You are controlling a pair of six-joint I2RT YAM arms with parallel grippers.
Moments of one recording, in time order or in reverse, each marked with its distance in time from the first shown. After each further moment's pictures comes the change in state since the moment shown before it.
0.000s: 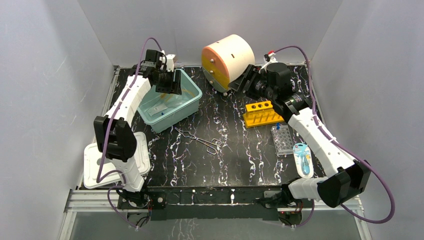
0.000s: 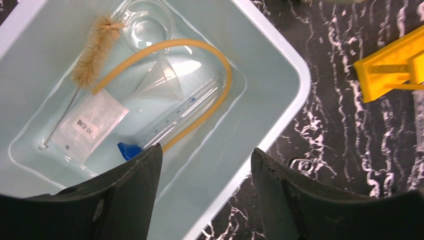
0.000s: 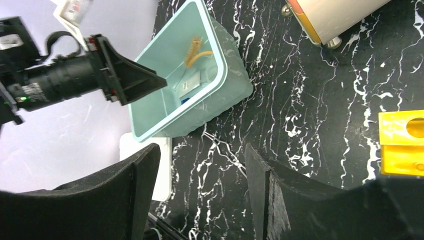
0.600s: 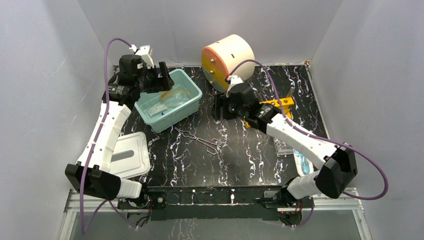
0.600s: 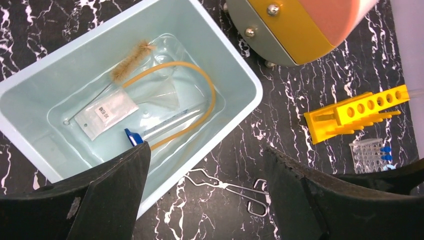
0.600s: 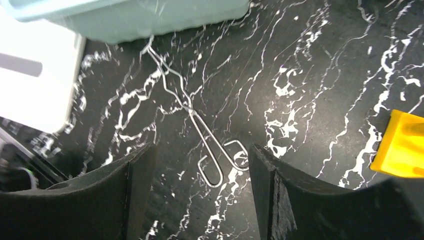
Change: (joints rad) left arm 0.005 -0.458 -0.243 0.165 -0.122 -0.225; right arm 0.341 0.116 -0.144 0.042 0.227 -0.328
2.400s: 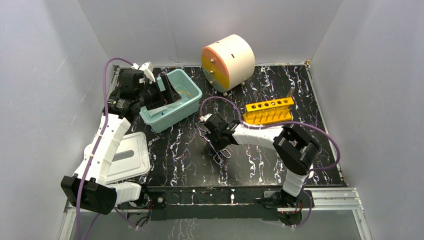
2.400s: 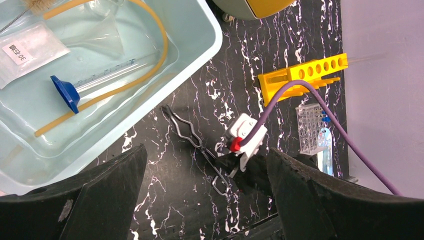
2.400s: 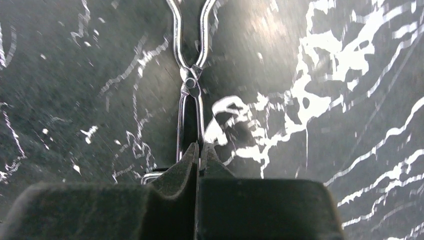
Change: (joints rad) left arm -0.028 -0.117 -0.173 -0.021 0.146 -0.204; right arm 0.134 0.364 -0.097 -0.038 0.036 -0.198
